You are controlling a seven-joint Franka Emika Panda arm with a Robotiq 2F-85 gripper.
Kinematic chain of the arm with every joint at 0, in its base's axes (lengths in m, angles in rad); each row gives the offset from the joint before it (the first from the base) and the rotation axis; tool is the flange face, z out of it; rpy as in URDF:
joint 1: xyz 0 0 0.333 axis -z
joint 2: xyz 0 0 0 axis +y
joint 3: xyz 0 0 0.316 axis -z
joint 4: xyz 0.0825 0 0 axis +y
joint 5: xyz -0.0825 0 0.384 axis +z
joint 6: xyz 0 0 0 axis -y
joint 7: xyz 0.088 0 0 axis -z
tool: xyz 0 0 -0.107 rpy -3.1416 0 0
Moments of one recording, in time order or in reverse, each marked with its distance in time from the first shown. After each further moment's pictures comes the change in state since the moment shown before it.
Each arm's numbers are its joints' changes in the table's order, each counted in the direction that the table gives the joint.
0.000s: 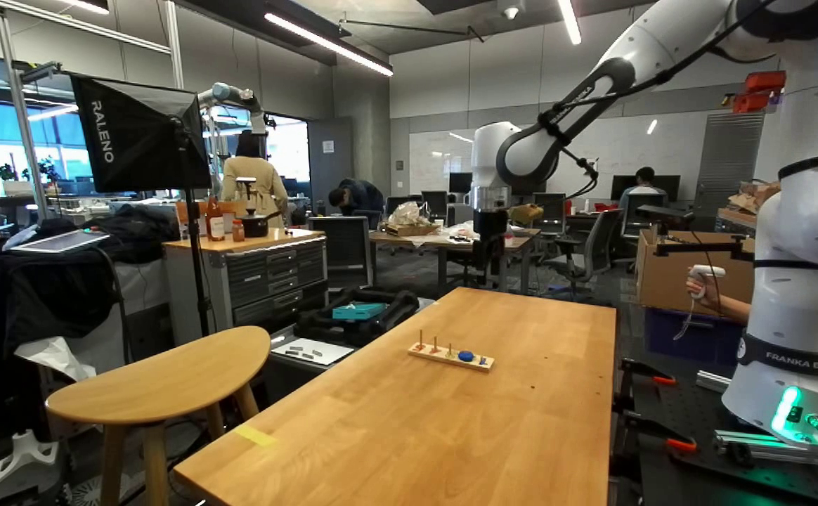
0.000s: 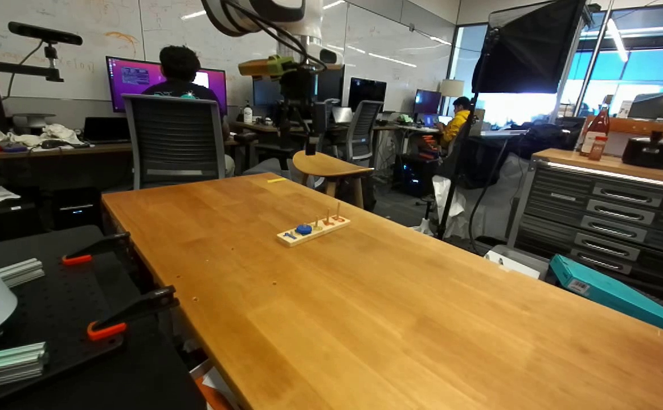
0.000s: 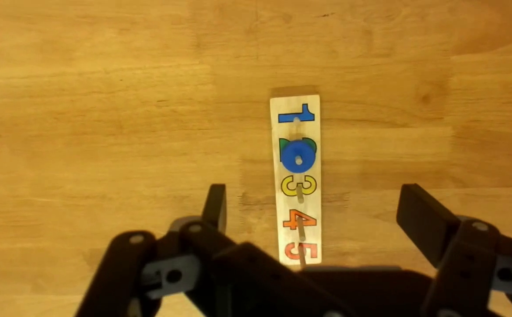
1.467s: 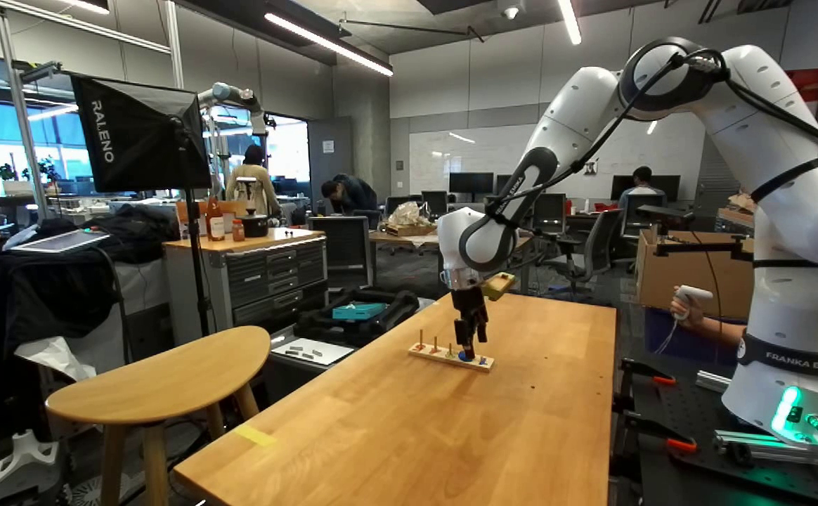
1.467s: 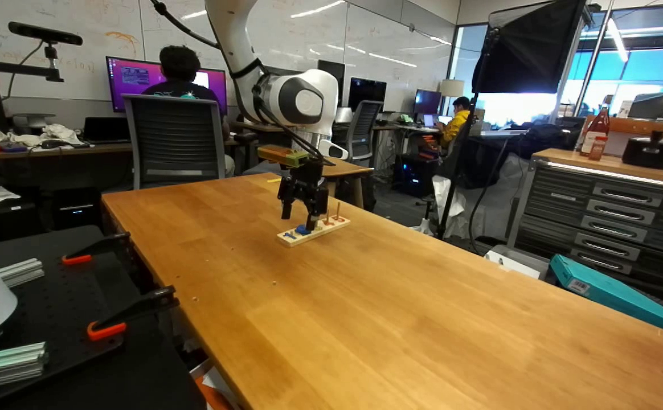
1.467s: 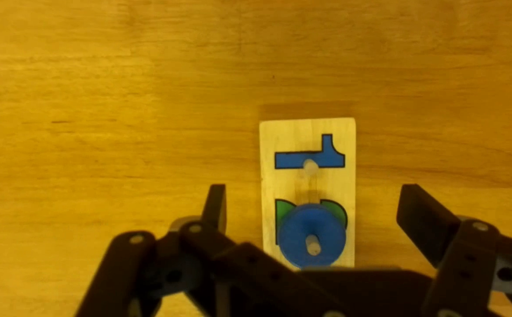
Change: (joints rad) arm -0.053 0.487 0.029 -0.220 -0.003 0.085 0.000
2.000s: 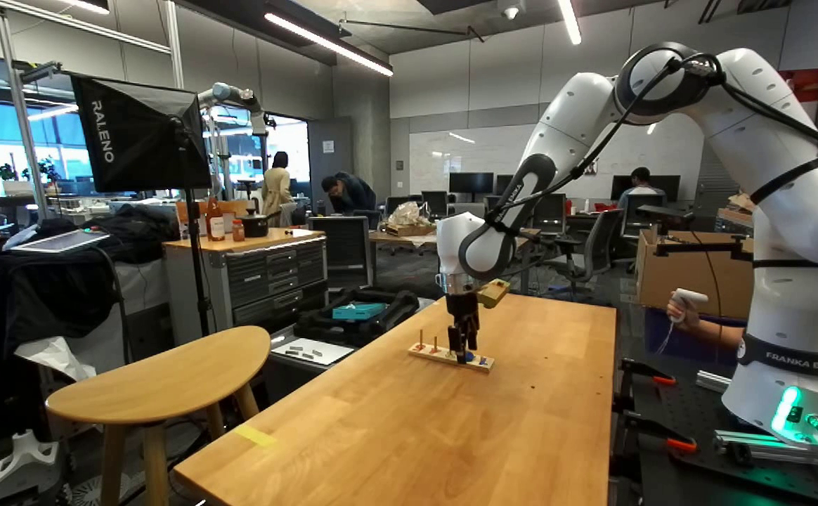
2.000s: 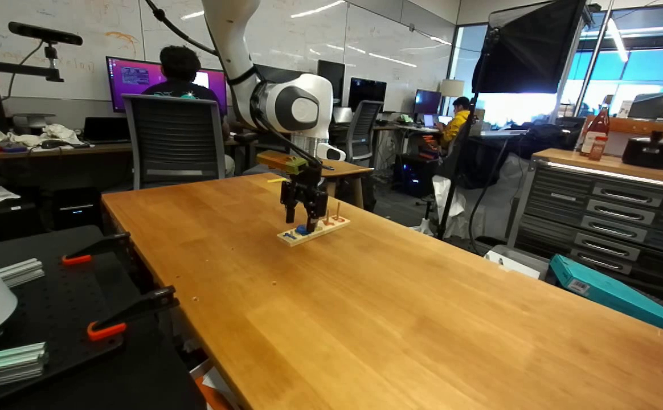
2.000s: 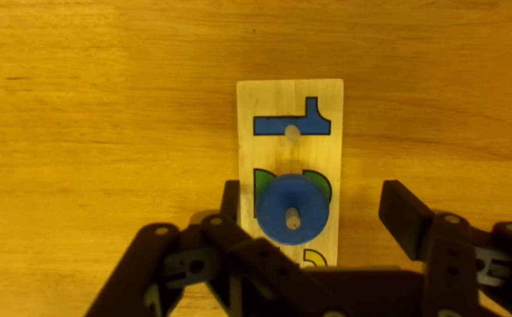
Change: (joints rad) arm -0.017 0.031 -0.001 -0.002 0.000 0.103 0.000
